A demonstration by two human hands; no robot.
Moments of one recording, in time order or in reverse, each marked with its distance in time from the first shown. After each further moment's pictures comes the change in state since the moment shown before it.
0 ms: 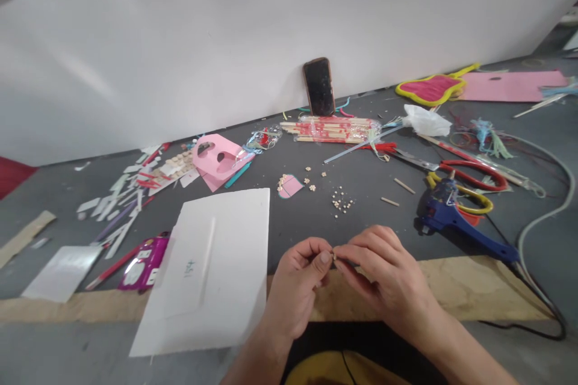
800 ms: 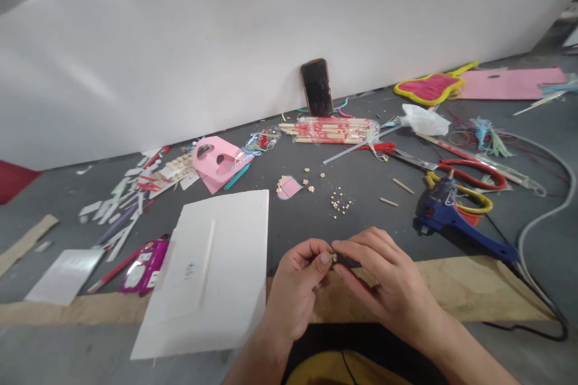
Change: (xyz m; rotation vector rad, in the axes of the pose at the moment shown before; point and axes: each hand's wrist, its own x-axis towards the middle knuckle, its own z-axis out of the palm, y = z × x) left_hand 0.001 -0.004 0.000 0.000 -0.010 -0.014; right_hand -0.002 0.001 -0.002 0.076 -0.008 0.014
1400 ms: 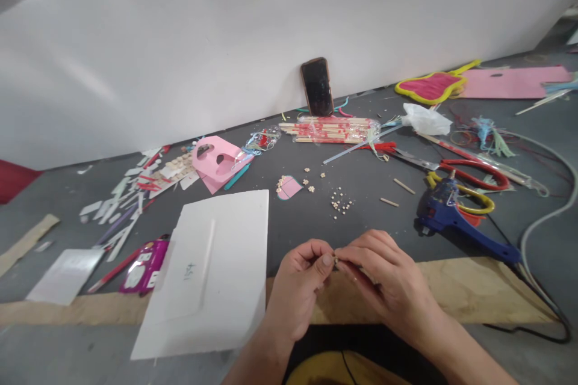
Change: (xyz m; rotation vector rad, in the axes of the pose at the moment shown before) left_hand 0.001 -0.003 0.000 0.040 -0.029 0.020; right_hand -0.002 0.003 0.001 0.033 -0.036 0.016
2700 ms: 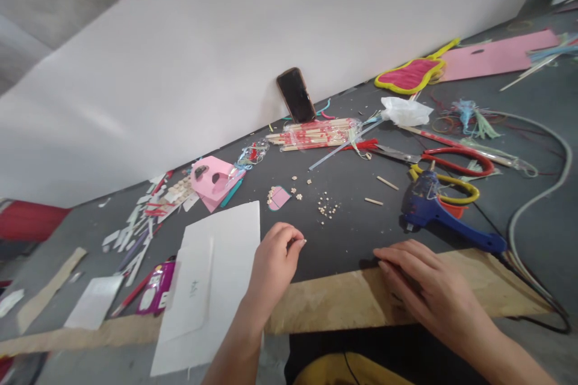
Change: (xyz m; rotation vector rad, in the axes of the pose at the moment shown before) left_hand 0.036 0.026 -0.021 1.410 0.155 0.383; right_hand -0.057 0.039 -0.038 -0.115 0.077 0.170
